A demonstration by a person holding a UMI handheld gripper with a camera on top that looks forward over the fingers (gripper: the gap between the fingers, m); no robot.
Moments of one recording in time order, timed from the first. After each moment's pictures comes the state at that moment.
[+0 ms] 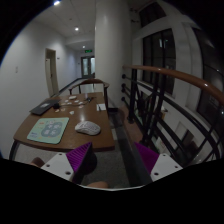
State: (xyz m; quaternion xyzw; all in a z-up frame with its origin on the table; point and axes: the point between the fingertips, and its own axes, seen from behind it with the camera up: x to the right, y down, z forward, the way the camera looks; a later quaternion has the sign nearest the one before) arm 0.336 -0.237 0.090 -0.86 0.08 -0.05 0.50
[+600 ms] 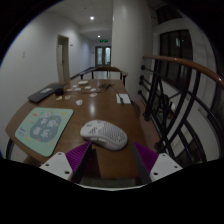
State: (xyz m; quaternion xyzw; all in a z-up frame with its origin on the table) arm 0.277 -0.069 -0.015 -0.89 0.01 -0.03 0.46
